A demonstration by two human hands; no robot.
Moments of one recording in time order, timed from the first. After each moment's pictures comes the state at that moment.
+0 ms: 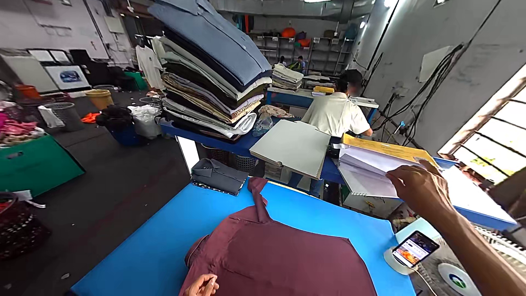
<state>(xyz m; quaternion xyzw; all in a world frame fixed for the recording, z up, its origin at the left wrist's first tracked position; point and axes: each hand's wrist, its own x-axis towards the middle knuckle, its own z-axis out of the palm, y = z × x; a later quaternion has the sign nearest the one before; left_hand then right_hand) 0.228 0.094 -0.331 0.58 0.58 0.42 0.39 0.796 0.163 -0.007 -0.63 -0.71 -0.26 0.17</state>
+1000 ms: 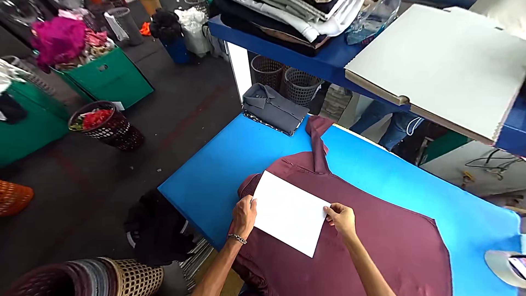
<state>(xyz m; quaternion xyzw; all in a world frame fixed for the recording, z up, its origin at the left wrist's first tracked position) 0.211 0.180 -0.377 0.55 0.78 0.18 0.22 0.559 0.207 -0.418 -0.71 -0.45 0.44 0.31</state>
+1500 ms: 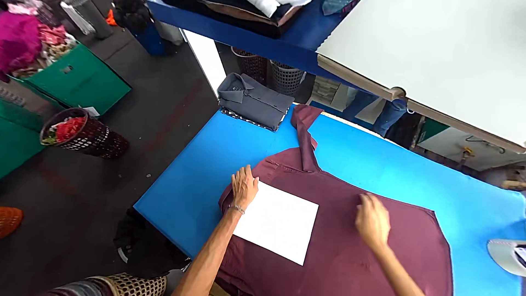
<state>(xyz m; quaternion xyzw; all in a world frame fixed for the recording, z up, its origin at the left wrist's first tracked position) 0.248 0.319 -0.396 0.69 0.70 0.09 0.14 0.675 0.207 -0.418 -0.73 -0.67 0.07 0.11</state>
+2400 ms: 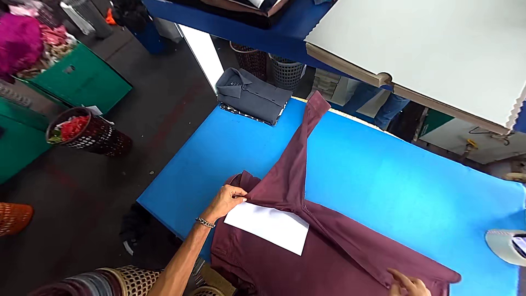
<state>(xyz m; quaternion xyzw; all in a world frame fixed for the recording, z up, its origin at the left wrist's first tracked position) 0.179 0.253 -0.357 0.68 0.56 0.19 0.44 0.689 -0.002 -0.376 -0.84 -0.51 0.14 0.14</state>
